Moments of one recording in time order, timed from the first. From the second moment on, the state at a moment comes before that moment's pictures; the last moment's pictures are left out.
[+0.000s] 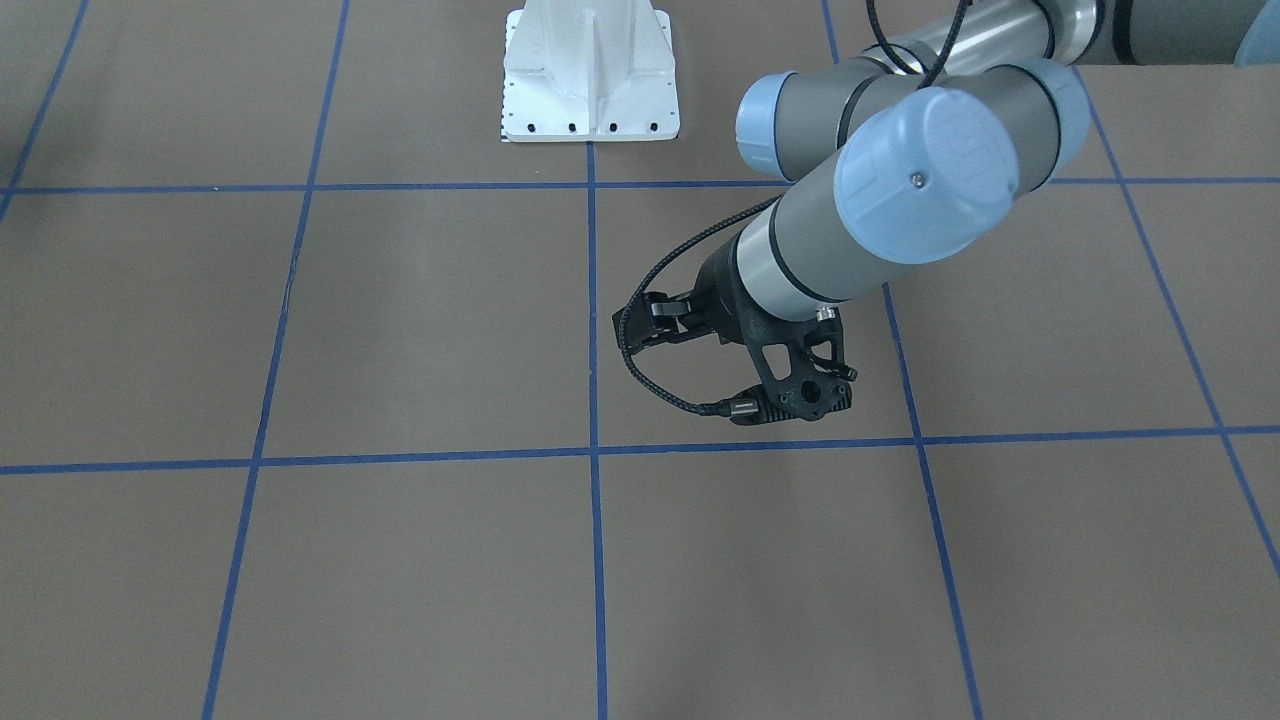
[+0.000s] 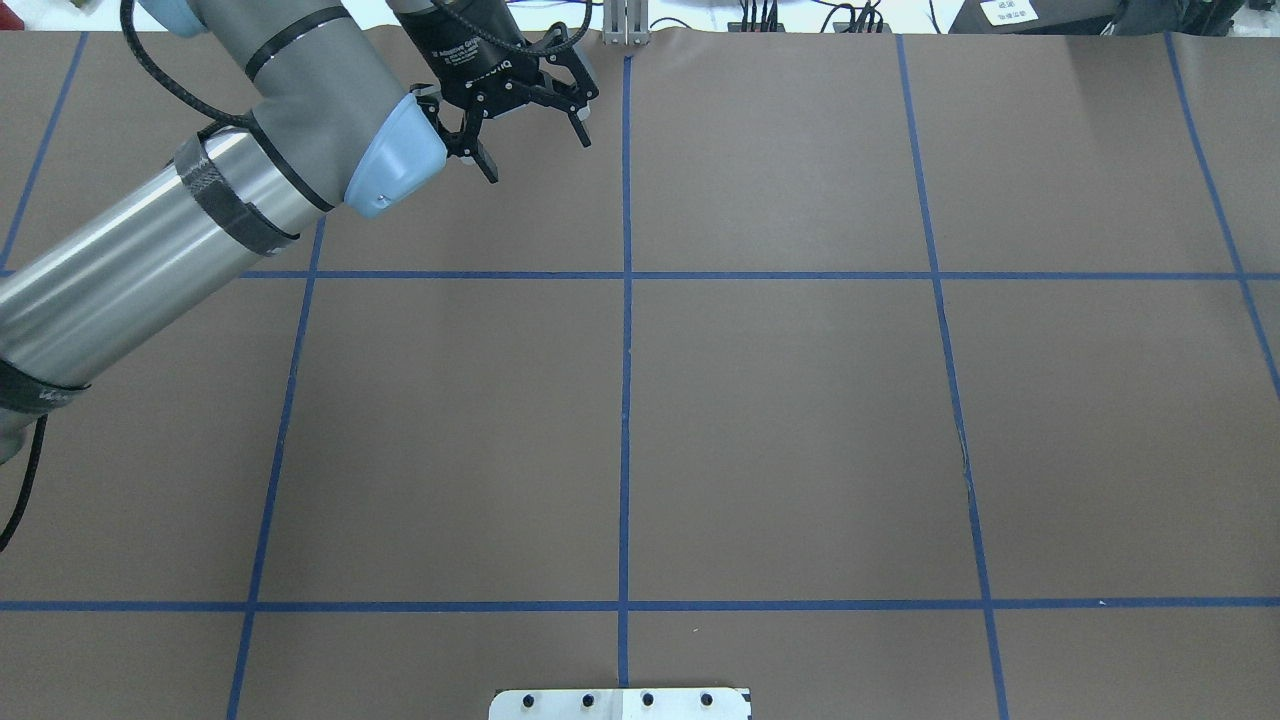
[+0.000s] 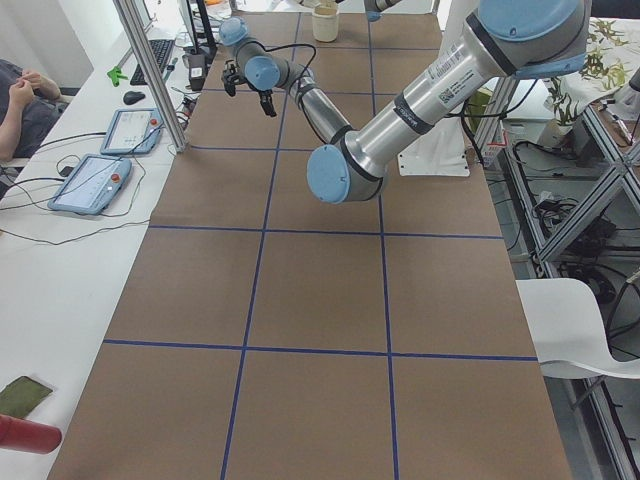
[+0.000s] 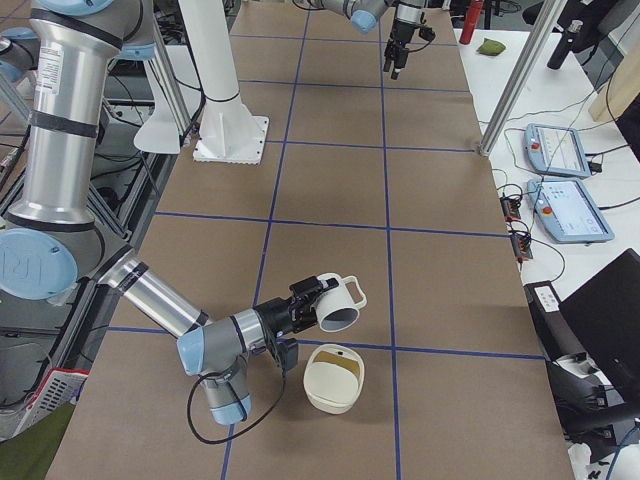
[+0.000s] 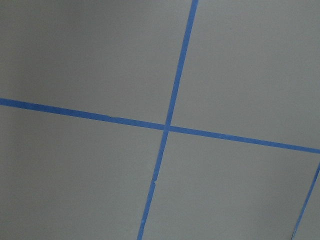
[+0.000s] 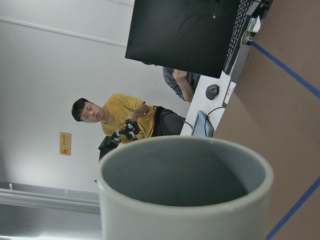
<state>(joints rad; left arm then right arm) -0.93 -2.52 -1.40 -1.58 -2.52 -1.18 1.38 -1.78 1.02 1.01 1.88 2.10</state>
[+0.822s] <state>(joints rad) -0.93 -2.51 -1.40 -1.58 -2.52 -1.18 1.39 -1.78 1.18 0.69 2.01 1.56</state>
